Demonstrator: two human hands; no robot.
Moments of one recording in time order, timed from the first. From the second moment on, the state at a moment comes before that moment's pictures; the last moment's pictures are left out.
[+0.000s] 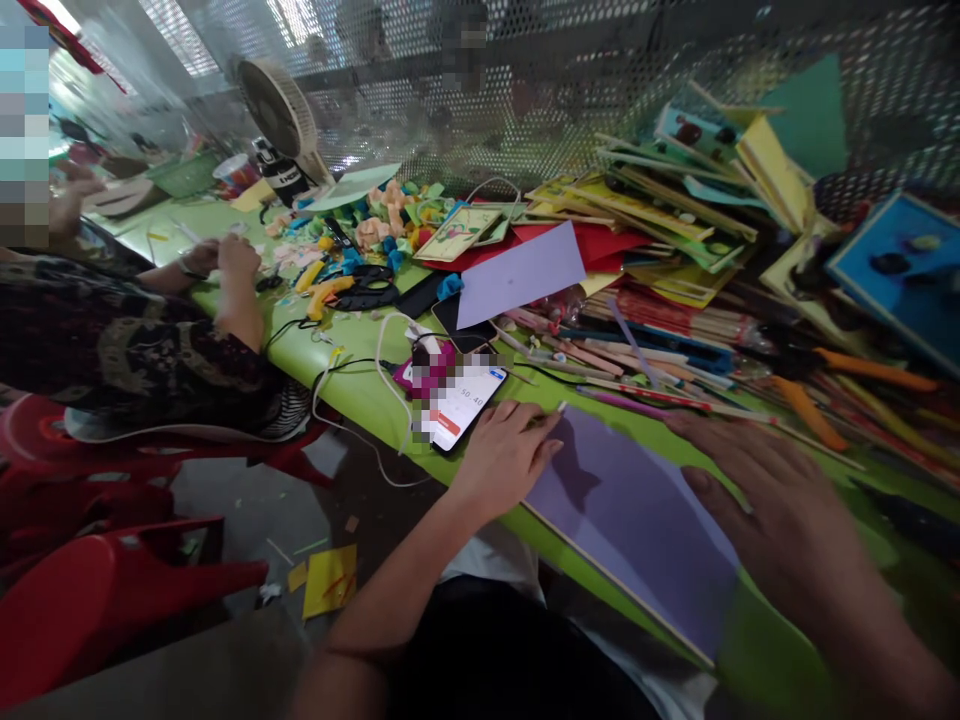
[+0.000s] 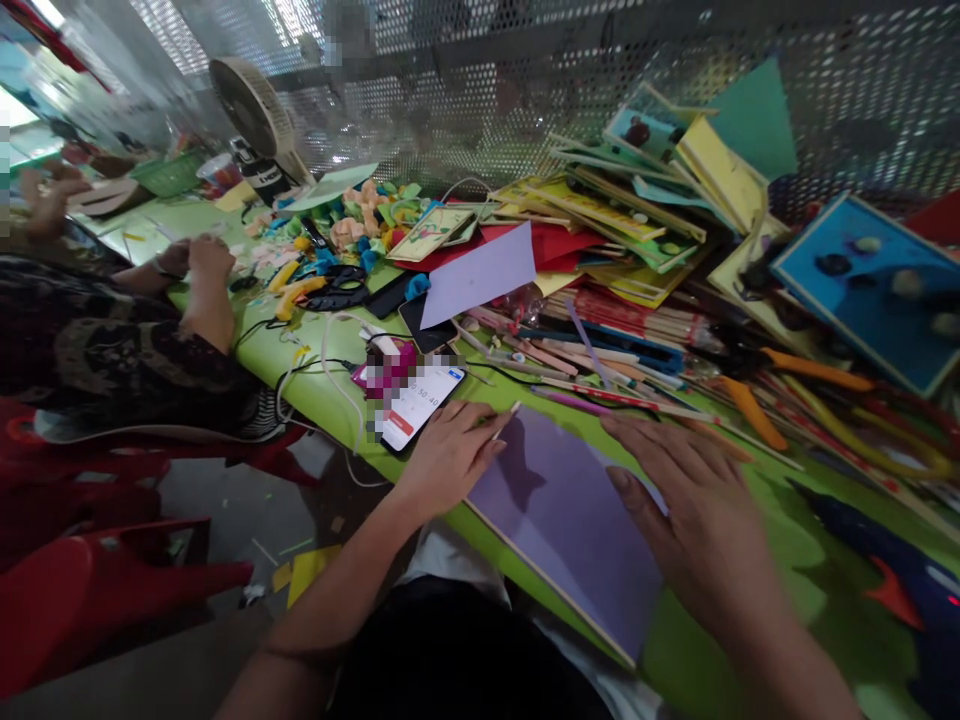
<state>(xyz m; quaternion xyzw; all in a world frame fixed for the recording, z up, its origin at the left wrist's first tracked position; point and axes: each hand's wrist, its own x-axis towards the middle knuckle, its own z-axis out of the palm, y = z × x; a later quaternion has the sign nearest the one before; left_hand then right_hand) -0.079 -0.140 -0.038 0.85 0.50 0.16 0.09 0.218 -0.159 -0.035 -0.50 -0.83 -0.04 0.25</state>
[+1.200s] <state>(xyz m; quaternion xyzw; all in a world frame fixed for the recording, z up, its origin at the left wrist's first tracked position) -0.095 -0.156 -0.049 0.83 0.47 0.26 0.12 0.219 -0.155 -0.060 -0.45 -0.87 0.00 0.21</state>
